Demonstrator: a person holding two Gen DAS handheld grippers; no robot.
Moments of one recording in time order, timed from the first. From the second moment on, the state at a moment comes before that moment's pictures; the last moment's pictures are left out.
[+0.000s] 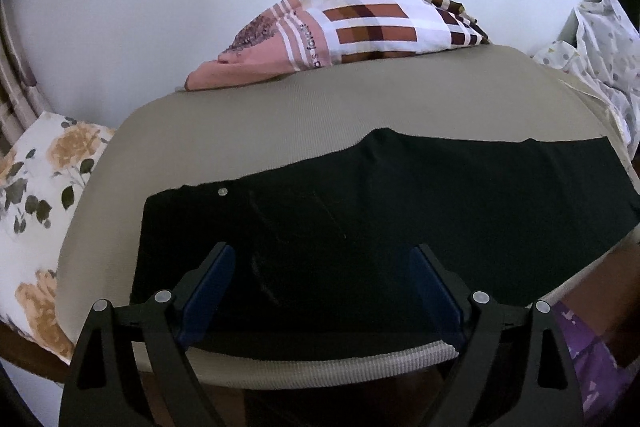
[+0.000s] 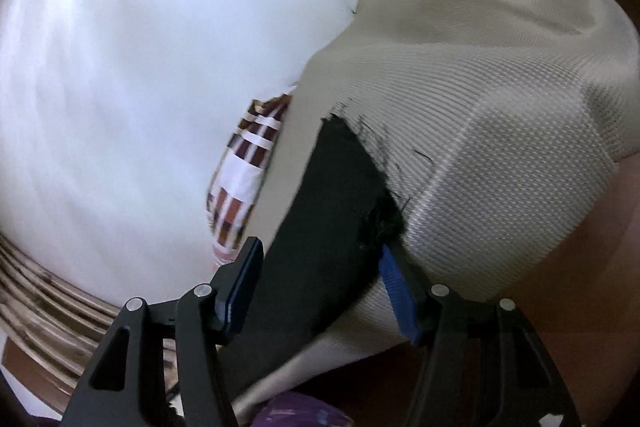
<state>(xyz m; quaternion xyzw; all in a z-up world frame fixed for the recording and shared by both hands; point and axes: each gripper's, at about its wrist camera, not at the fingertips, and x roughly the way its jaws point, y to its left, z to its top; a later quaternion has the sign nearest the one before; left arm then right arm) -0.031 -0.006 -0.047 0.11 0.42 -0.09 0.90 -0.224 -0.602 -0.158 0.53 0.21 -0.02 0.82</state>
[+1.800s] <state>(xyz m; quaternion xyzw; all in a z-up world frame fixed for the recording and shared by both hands) -0.017 0.002 -0.071 0.18 0.40 -0.02 0.90 -0.136 -0.520 -0.107 0.42 0.32 -0.07 0.85</state>
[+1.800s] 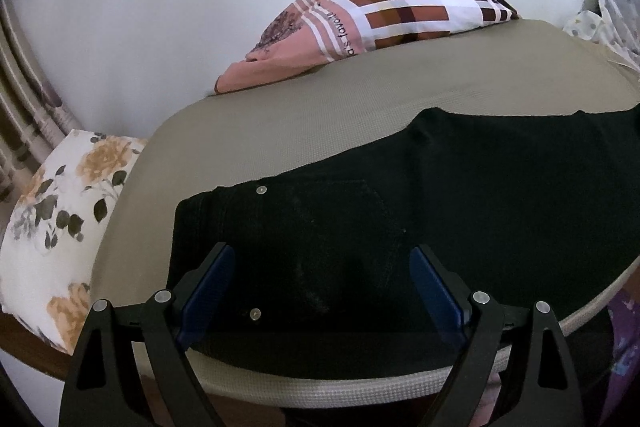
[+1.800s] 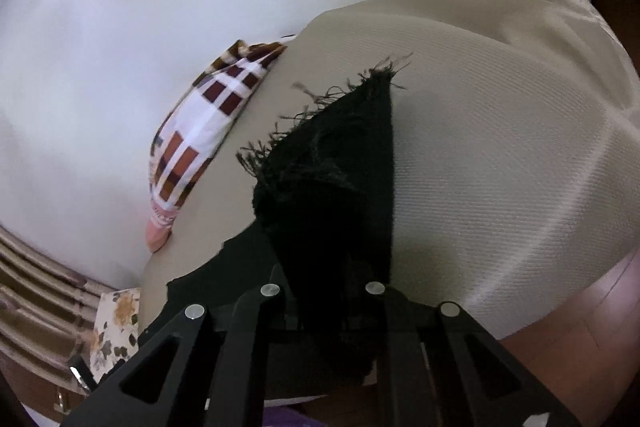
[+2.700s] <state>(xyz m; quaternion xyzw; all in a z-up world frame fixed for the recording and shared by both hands) -0.014 0.043 -0.073 0.17 0.42 0.02 0.89 -0.030 -0.350 -0.094 0.36 0.39 0.11 0.84</state>
